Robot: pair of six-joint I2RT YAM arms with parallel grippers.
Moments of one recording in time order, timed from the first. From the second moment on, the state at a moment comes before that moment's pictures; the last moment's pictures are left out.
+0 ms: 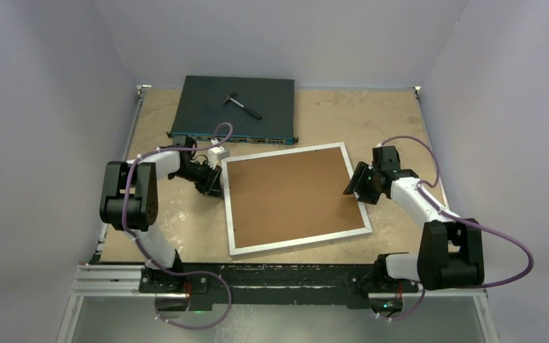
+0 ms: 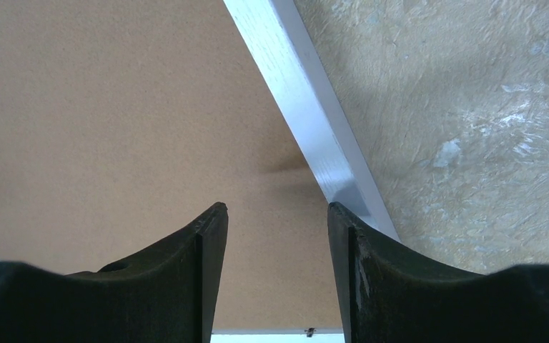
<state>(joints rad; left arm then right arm) -0.04 1.76 0.96 -0.61 0.78 0.61 0.08 1.31 0.71 -0.52 -0.18 0.54</state>
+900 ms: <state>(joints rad) -0.04 1.76 0.96 -0.61 0.78 0.61 0.13 1.37 0.87 -0.68 -0.25 0.58</state>
